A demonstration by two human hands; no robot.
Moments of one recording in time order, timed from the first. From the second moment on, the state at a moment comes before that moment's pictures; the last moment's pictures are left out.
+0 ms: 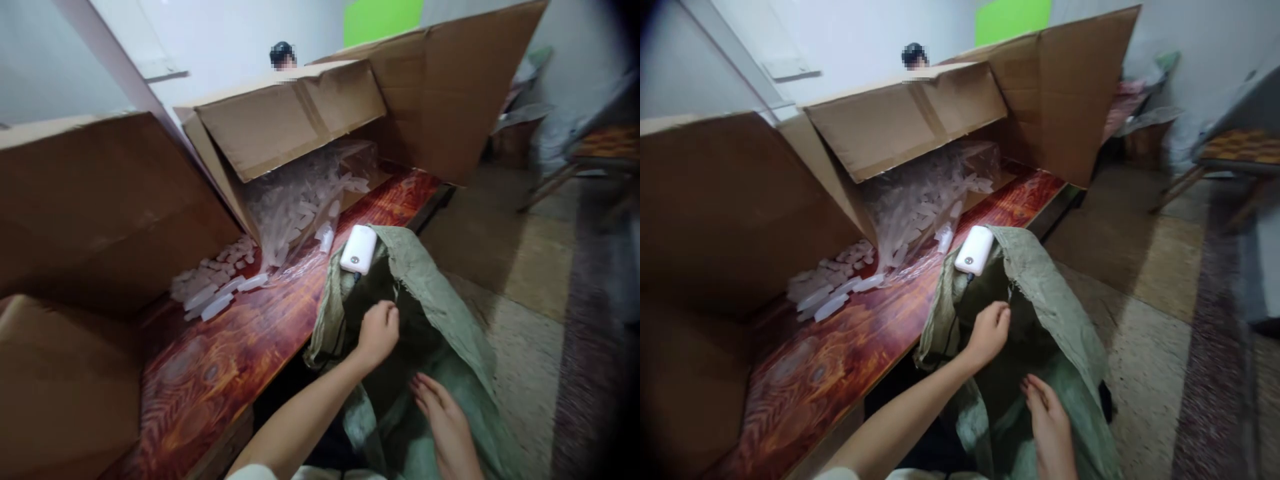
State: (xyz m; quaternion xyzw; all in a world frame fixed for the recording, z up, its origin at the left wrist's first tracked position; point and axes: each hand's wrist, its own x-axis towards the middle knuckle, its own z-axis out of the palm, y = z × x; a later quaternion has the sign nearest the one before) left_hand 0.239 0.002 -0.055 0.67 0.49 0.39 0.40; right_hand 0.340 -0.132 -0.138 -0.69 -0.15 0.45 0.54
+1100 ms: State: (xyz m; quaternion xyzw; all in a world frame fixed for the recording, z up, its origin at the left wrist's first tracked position) left_hand -0.098 -0.031 0.019 0.54 0.79 0.29 0.02; right_hand 0.059 0.000 -0.005 -0.40 -0.81 0.29 0.32
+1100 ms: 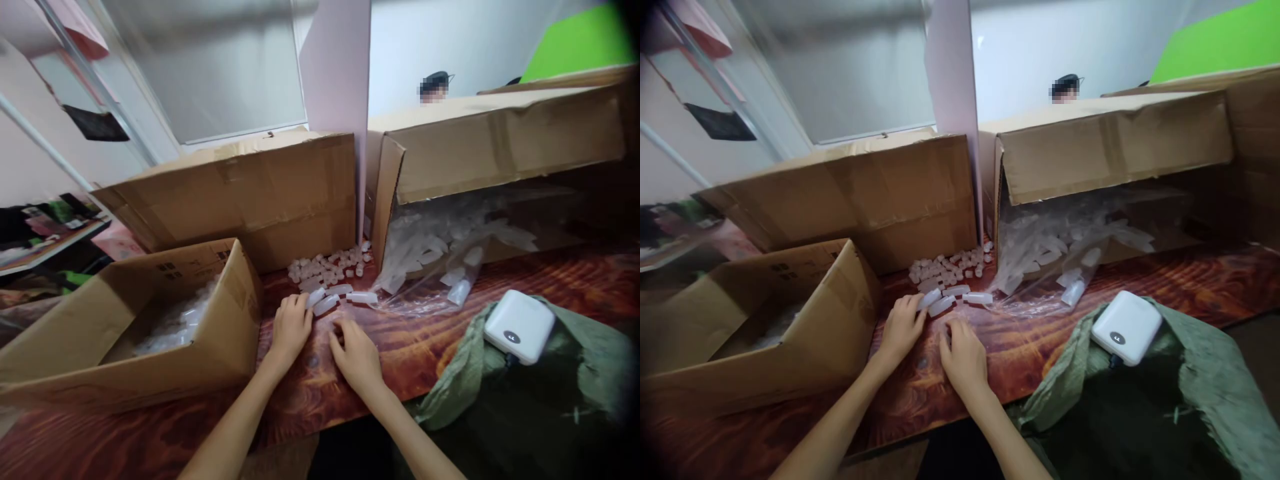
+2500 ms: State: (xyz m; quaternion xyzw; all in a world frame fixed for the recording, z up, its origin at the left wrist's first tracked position) left_hand -0.094 -0.076 0.031 0.26 0.48 0.60 0.59; right_hand 0.047 -0.003 0.045 -0.13 -0.88 0.40 0.23
